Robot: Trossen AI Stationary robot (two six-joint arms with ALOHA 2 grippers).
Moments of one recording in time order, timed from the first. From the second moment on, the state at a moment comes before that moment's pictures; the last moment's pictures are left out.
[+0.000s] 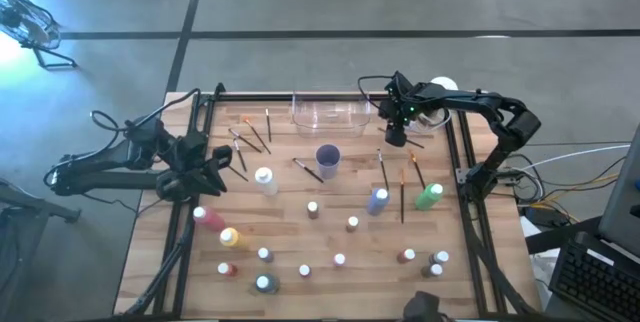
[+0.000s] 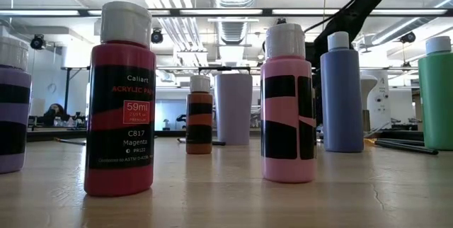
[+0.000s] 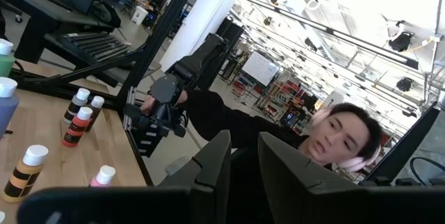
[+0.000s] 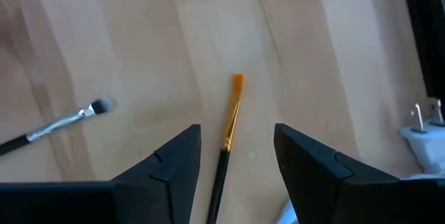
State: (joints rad) left arm 0.13 0.53 0.63 0.00 0.78 -0.69; right arm -0.81 1.67 0.98 -0.56 -0.15 -0.50
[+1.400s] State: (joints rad) left arm 0.13 0.53 0.63 0.00 0.78 -0.69; right arm -0.81 1.67 0.90 -0.41 -0.20 -0.45
